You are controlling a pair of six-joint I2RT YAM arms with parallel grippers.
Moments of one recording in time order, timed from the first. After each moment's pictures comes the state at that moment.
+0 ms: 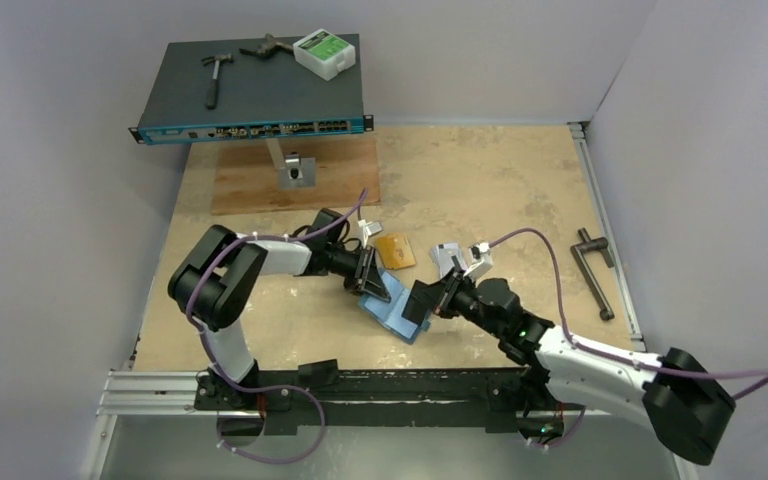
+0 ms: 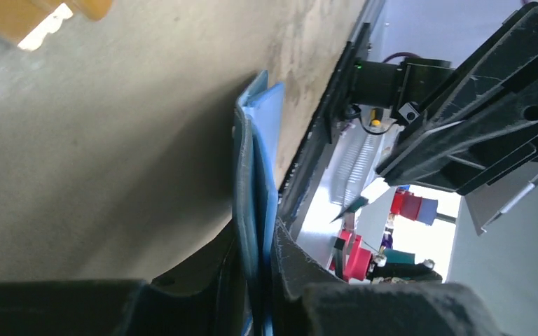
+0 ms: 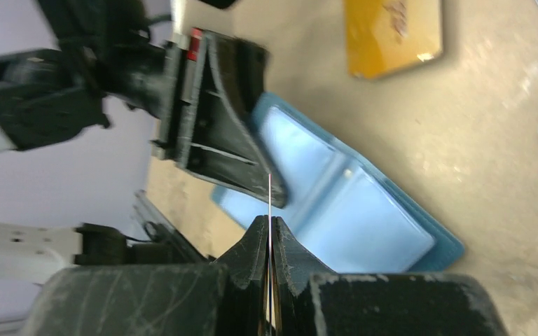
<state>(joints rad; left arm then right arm) -0.51 1.78 0.82 0.04 1.02 -0.58 0.84 0.86 0.20 0.41 0.05 1.01</state>
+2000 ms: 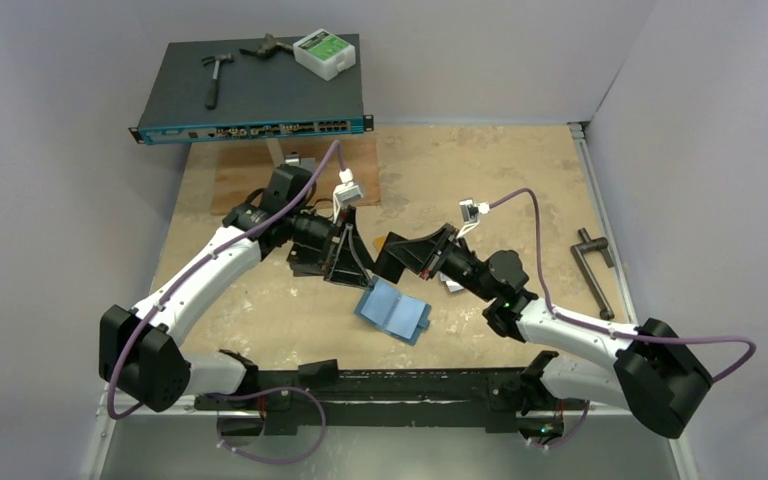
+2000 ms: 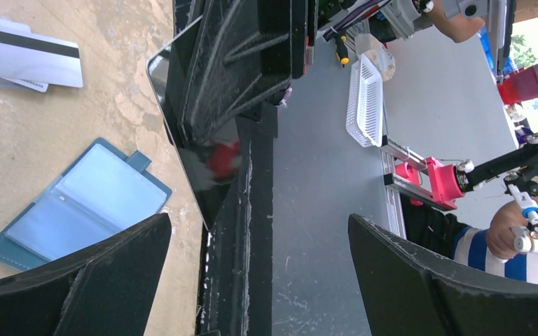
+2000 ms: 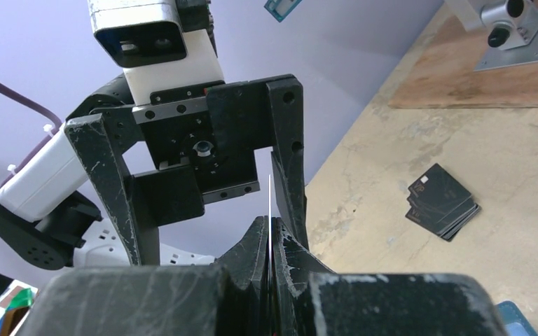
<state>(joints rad) -0.46 1.31 1.10 -0.60 1.22 0.01 0.76 1.12 0.41 0.94 -0.23 0.97</state>
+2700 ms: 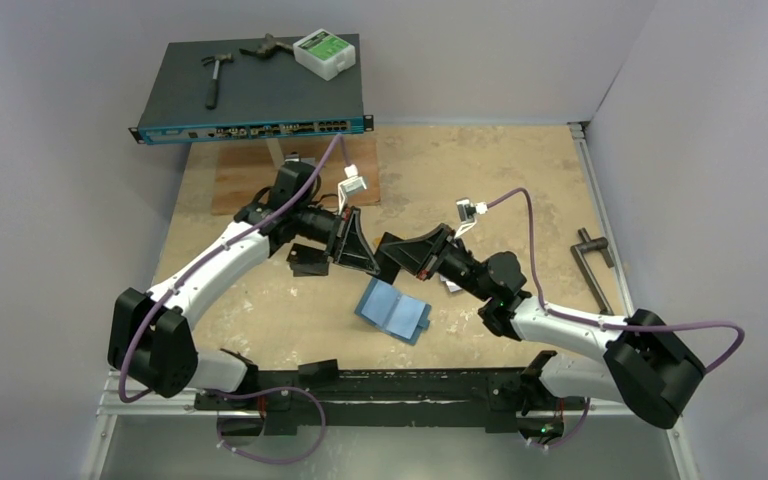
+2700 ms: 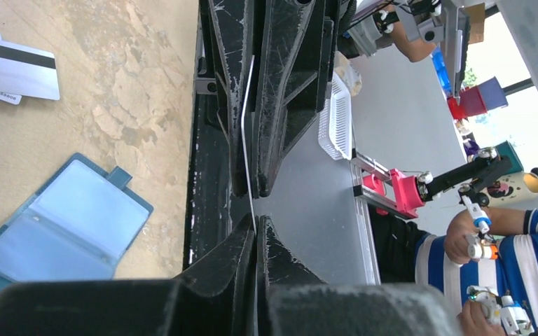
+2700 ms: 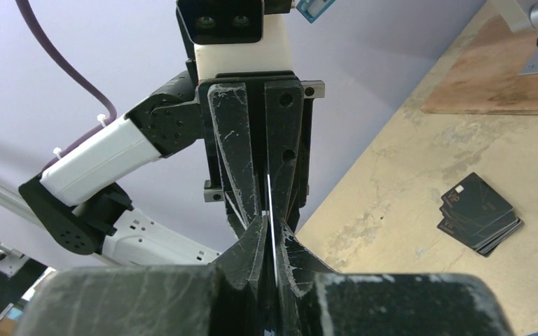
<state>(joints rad) -0.46 1.38 1.07 -0.38 1.30 -0.18 0.78 1.19 0.41 1.07 -0.25 1.02</state>
